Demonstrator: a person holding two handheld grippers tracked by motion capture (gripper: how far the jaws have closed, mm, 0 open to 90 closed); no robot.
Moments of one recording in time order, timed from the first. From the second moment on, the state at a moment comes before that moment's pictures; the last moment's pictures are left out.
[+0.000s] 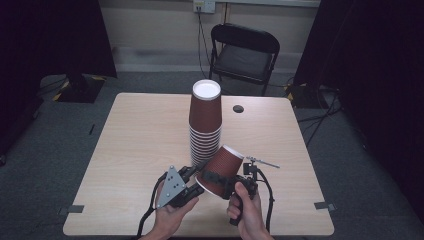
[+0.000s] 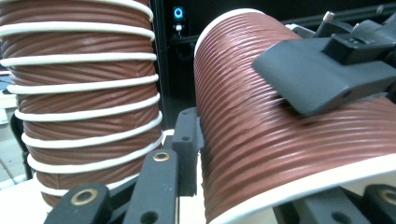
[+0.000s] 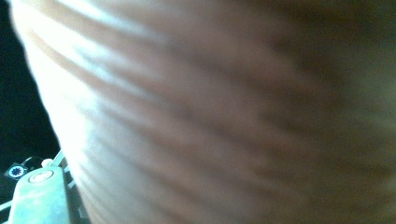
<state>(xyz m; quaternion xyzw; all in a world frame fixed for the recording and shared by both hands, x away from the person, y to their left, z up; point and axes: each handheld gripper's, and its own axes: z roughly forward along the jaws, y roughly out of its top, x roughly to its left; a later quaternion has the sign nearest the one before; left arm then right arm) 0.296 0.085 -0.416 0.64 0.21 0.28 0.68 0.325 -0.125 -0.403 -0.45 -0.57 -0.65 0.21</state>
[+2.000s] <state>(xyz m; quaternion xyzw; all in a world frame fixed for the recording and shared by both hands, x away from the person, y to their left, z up) 0.301 0.126 -0.416 0.76 0.24 0.13 0.59 0.339 -0.175 -0.383 -0.43 -0.59 -0.68 0.05</state>
